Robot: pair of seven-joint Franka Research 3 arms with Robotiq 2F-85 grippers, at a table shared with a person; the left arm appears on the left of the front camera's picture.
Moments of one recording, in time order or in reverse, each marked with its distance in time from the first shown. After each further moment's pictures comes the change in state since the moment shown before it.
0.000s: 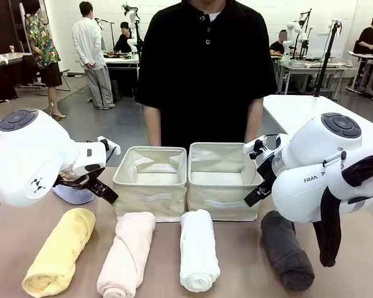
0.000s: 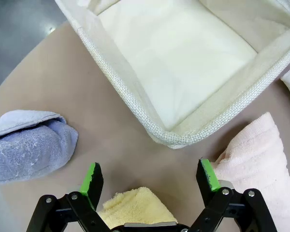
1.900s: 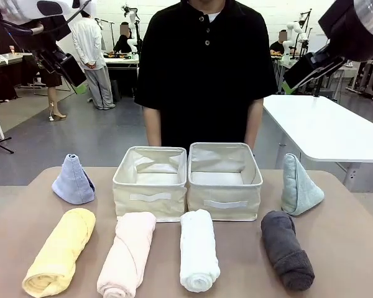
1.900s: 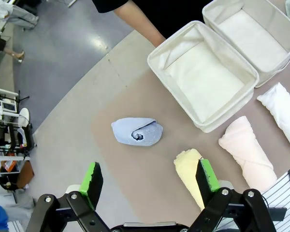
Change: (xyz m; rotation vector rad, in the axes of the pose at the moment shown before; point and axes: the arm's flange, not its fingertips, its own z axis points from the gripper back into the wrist) left arm 0.126 0.006 0.307 0.237 -0.019 -0.125; right arm 0.064 0.027 0.338 -0.226 -0.248 -0.094
